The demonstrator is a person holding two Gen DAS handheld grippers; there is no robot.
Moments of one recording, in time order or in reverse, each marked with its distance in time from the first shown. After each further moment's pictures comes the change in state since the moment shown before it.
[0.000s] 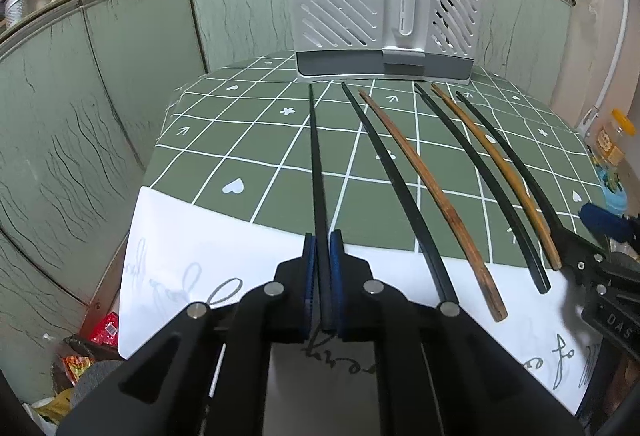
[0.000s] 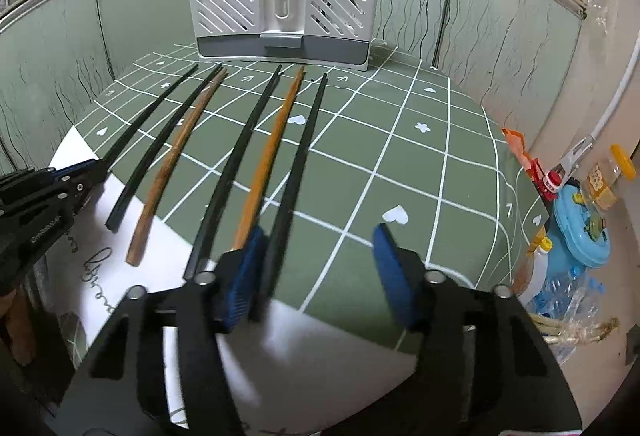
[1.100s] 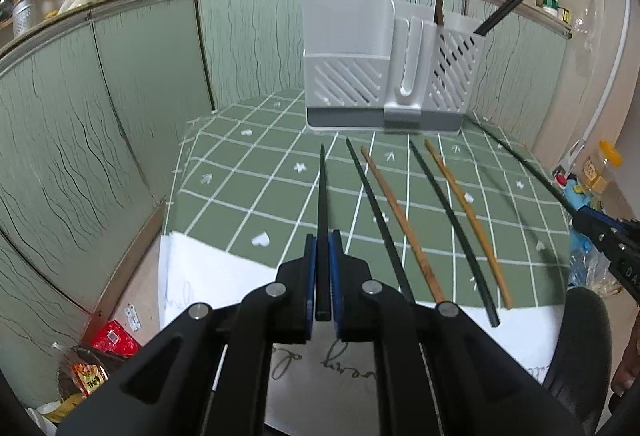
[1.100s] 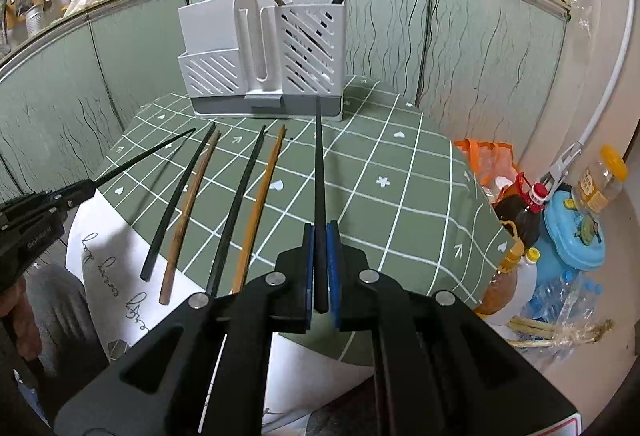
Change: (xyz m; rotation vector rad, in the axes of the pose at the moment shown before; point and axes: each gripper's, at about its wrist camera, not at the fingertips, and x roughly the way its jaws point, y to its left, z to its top) left arm -0.048 0.017 0.044 -0.031 -0.045 -0.040; right arm -0.050 -0.034 0.051 0.053 -0.029 0.043
